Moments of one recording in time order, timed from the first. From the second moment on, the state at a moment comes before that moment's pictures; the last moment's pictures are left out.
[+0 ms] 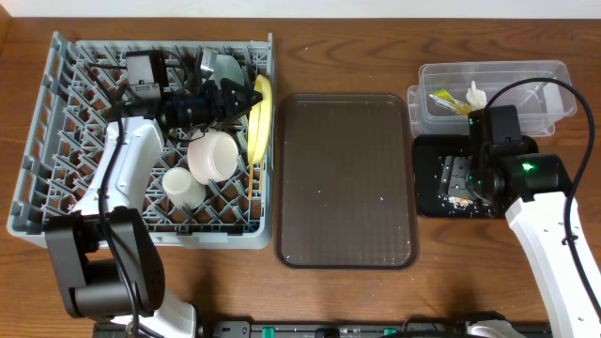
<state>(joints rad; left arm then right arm) 0.09 1.75 1.27 -0.47 1.07 -0.38 0.12 1.29 1.12 -1.09 0.20 0.33</state>
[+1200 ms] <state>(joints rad) 0.08 1.32 1.16 -1.19 -0.04 -0.27 0.12 1.38 1.06 -0.90 -0.03 0.17</state>
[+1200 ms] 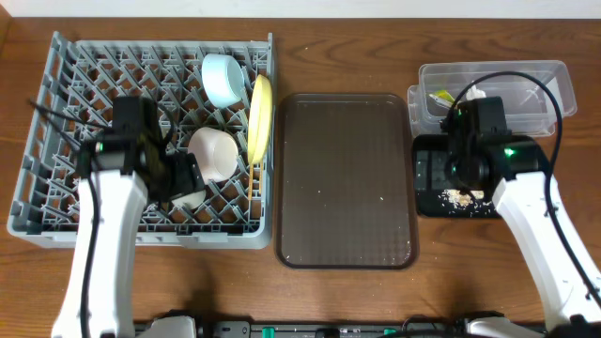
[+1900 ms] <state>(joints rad) -0.05 0.66 0.94 -1.05 -0.04 -0.24 0.12 0.70 0.78 -0.74 0.01 0.18</state>
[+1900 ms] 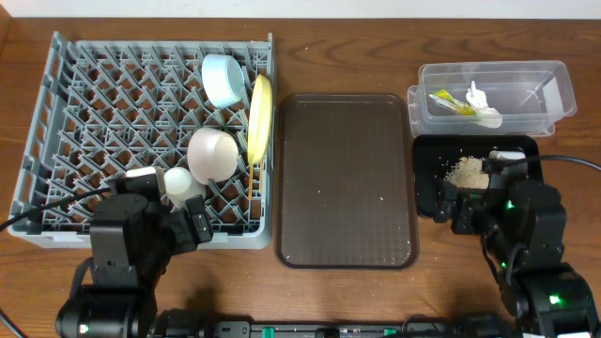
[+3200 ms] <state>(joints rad) -0.05 0.66 0.94 -1.05 -0.04 -0.24 0.12 0.65 0.75 -0.75 0.02 0.18</state>
